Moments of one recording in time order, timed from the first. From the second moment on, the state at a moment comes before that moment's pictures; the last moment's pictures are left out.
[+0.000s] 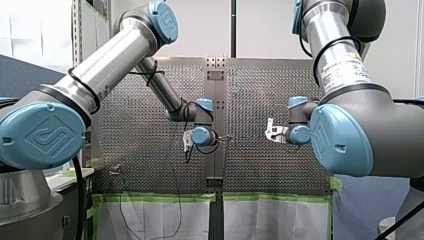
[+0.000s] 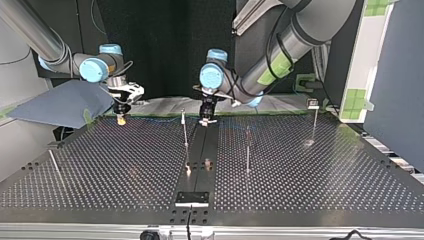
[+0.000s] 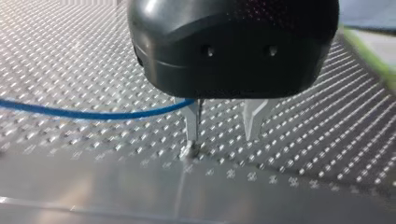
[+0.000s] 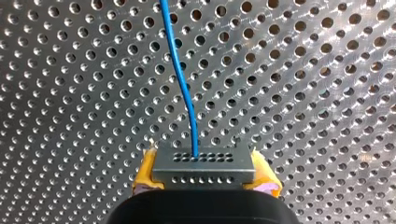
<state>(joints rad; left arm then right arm) -0.55 -2.32 -1.52 -2.57 -1.88 -1.64 1.80 -0.92 1.69 -0.67 1.44 1.71</state>
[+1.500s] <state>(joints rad) -0.64 -2.28 -1.53 -2.71 -1.88 -1.55 1.80 -0.91 1.69 -0.66 1.43 1.71</state>
